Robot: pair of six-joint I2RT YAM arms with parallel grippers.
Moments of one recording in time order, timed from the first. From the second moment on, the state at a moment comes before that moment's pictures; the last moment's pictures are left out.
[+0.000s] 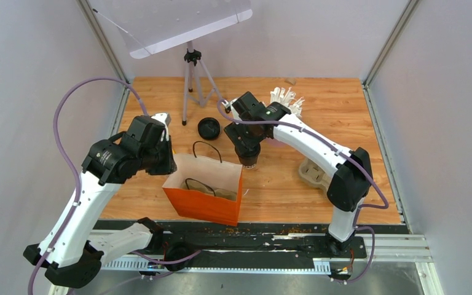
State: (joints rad) left arm -0.57 1.01 1.44 -1.39 -0.11 -0.53; right arm 0.78 1.85 1.75 -0.94 0.05 0.07
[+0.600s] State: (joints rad) left arm -0.57 1.01 1.35 -1.13 0.05 -0.67; right arm 0.69 1.56 1.62 -1.06 0.14 0.10
